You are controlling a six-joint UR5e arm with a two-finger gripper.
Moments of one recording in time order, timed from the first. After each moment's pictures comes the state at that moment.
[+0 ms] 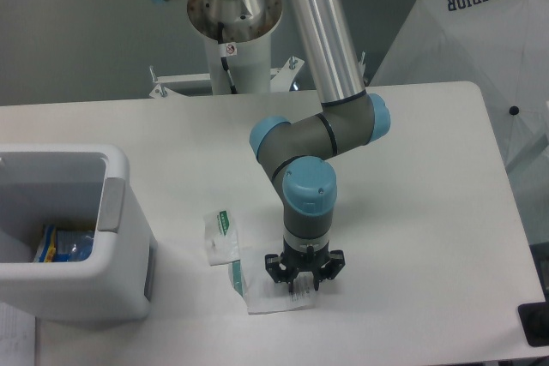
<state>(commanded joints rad) 2.42 -2.20 -1.65 -0.64 1.49 0.36</state>
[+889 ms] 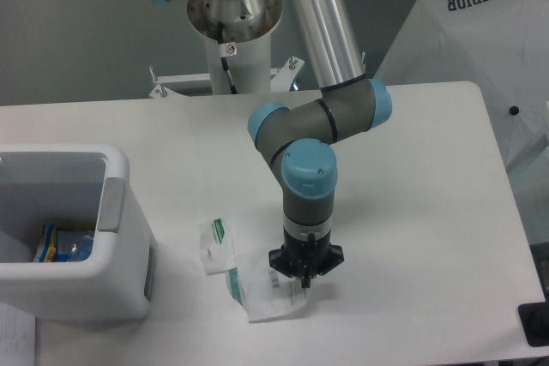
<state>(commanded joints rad) 2.44 -2.14 -1.55 -0.64 1.43 0.26</state>
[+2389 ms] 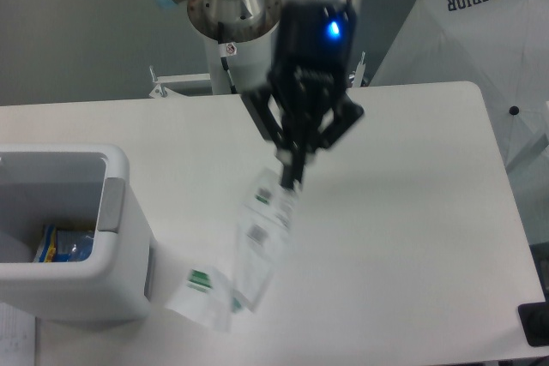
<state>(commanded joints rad) 2.47 -1.61 -1.48 -0.64 0.93 -0.15</state>
